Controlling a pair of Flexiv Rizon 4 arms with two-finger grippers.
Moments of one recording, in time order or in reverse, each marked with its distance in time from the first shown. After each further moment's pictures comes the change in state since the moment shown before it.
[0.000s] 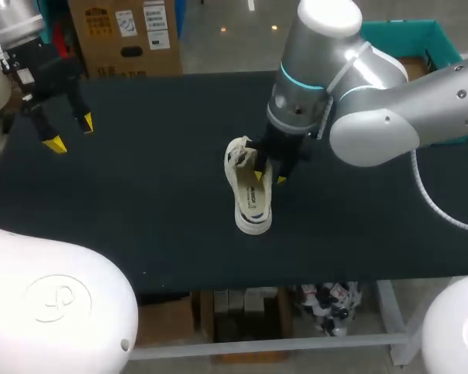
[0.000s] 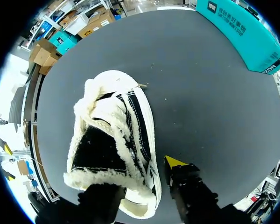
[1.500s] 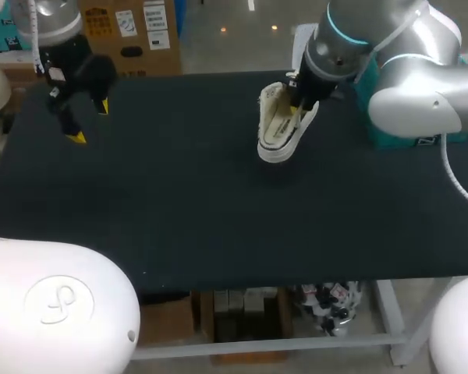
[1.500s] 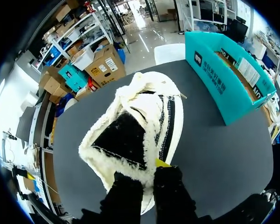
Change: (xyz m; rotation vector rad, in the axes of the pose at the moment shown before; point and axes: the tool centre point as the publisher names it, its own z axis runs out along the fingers) left arm -0.029 -0.027 -0.013 -0.334 -0.270 0.043; right arm -0.033 0.126 -0.112 -0.307 0.068 0.045
